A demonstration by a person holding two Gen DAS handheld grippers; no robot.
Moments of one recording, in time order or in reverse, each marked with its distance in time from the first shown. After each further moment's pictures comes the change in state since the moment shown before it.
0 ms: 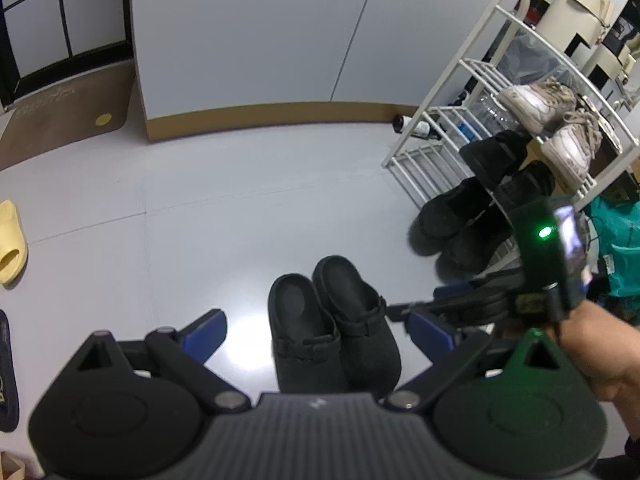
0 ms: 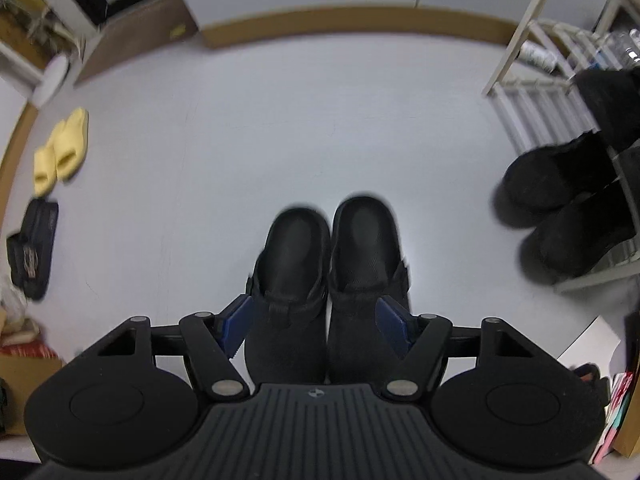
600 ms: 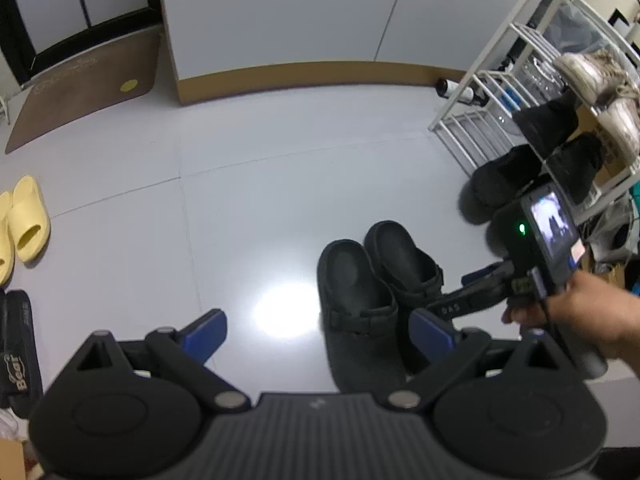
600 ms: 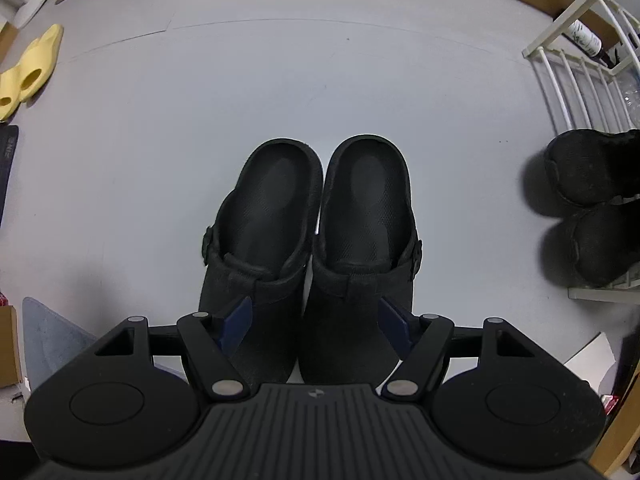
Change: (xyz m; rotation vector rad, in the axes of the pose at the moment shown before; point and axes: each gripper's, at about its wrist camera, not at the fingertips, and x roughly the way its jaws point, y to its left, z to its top) left arm 0.041 0.040 -0.001 0.029 0.093 0.103; right arm 0.097 -0.005 0.015 -0.079 0.169 -0.041
